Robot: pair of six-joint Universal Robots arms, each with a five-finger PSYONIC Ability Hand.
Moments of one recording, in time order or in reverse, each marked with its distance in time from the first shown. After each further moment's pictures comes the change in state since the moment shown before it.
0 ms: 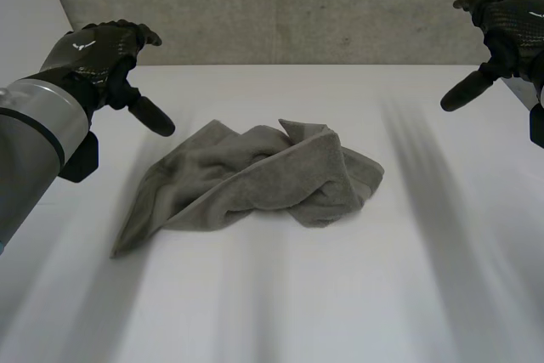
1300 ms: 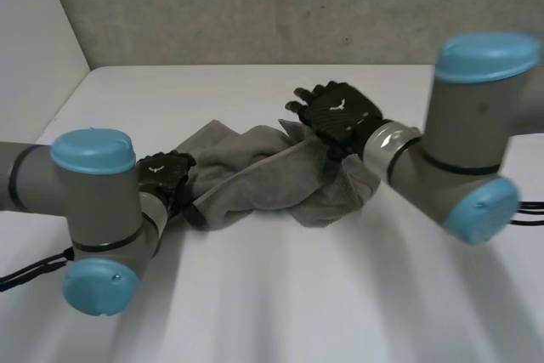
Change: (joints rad) left arm -0.063 -0.458 -0.143 0.290 -0.116 -0.019; right arm 0.310 0.506 -0.244 -0.047 -0.151 -0.396; left_hand 0.000 0.000 0.000 0.000 0.000; right_hand 0.000 0.000 -0.007 -0.002 0.000
